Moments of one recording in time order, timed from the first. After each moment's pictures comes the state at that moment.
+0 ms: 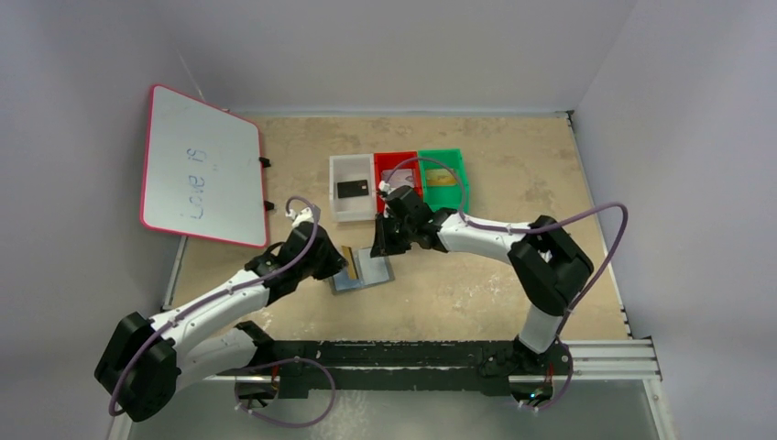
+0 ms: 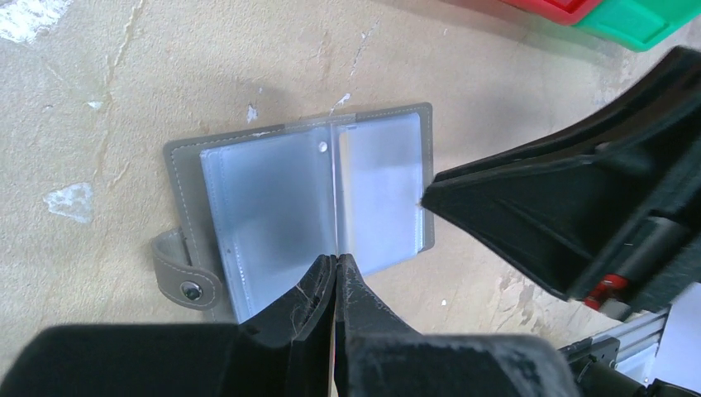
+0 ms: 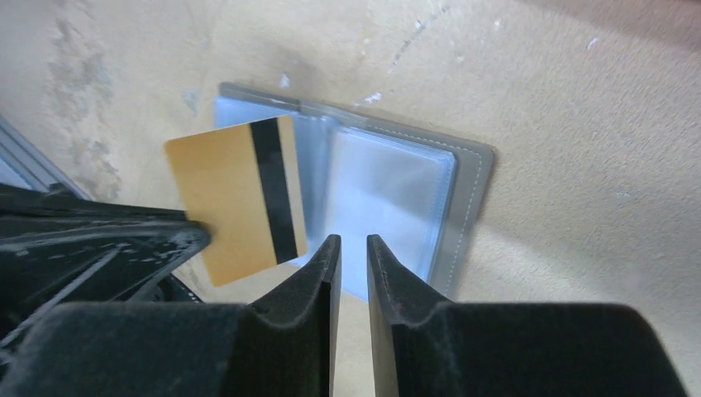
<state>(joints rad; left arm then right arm) -0.65 1.03 0.51 -0.24 -0.10 -0.94 0.81 1.77 1.07 -0.18 -0.19 0.64</state>
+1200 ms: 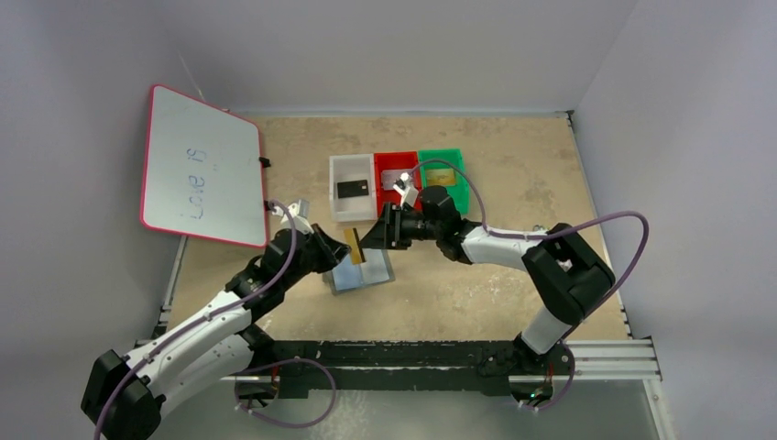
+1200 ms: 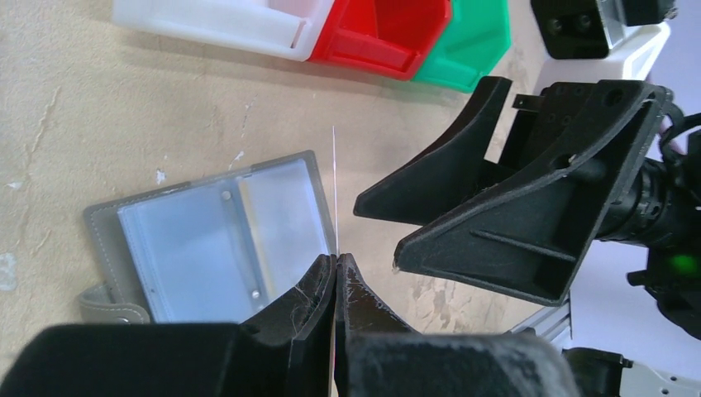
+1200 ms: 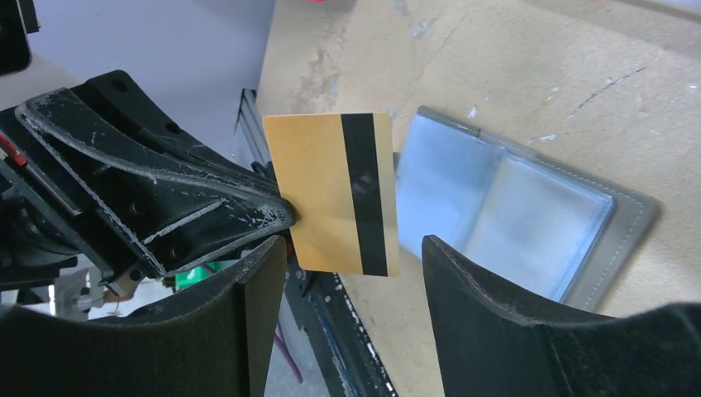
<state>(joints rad) -0.65 0.80 0.43 -0.09 -0.09 -0.91 0.70 1.65 0.82 0.39 -0.56 0.86</state>
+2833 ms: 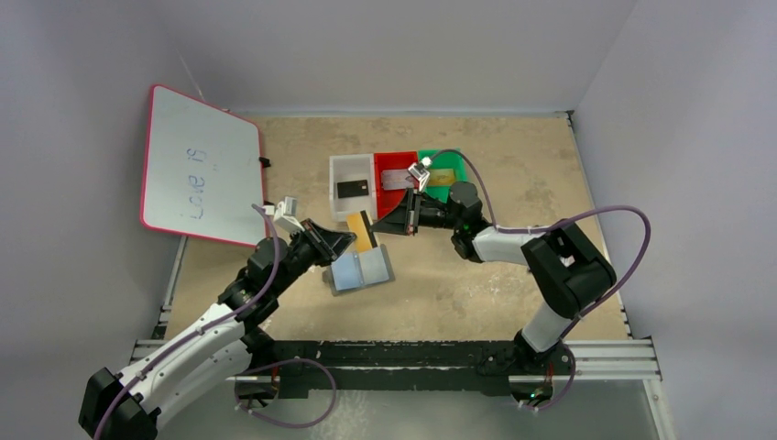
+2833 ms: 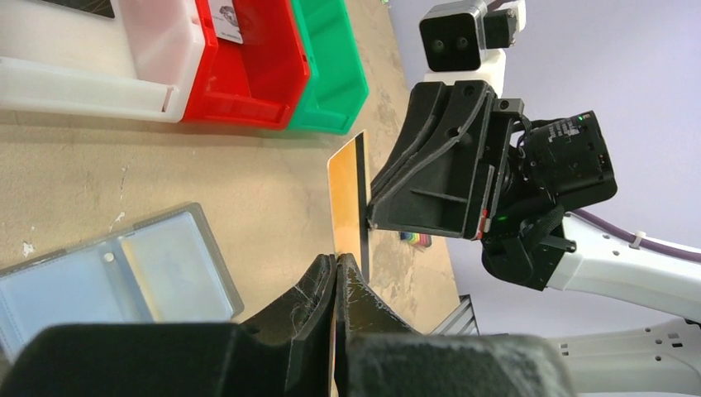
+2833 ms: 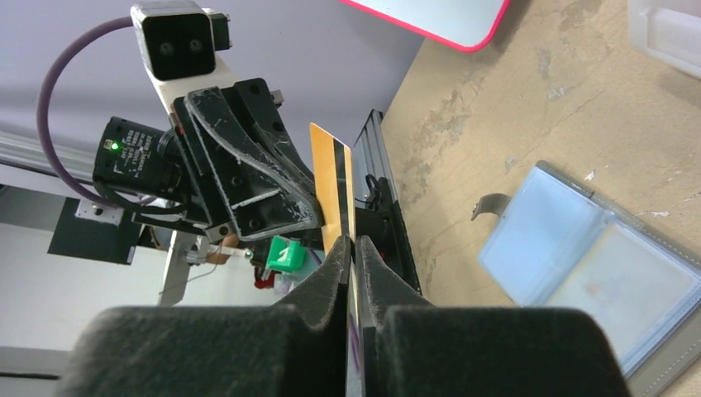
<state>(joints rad) -0.65 0.68 0.36 0.17 -0.01 -0.97 0.58 1.67 0.73 0.93 -0.83 1.15</state>
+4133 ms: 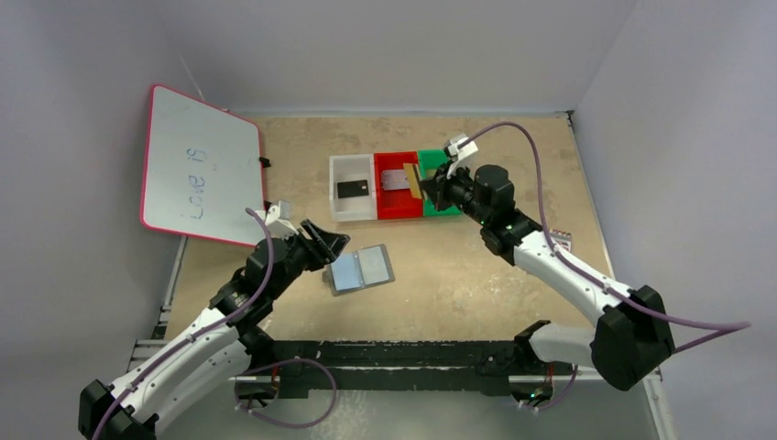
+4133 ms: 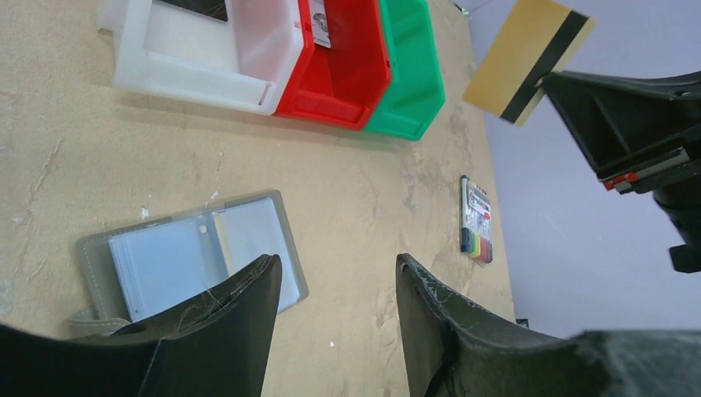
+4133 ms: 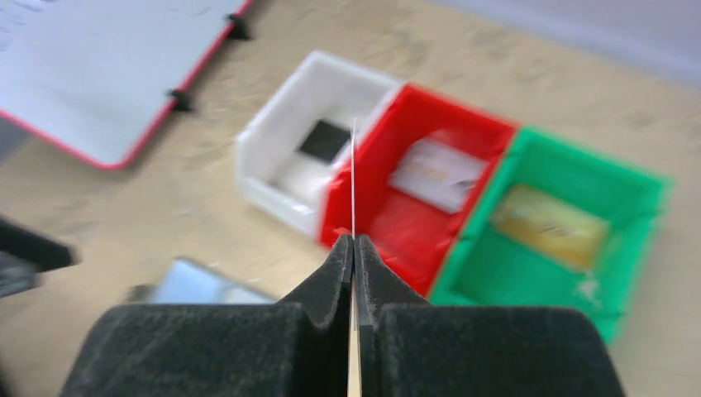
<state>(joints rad) -0.65 0.61 0.40 -0.07 -0.15 -0.93 0.53 1.25 0.83 0.20 -0.19 0.23</state>
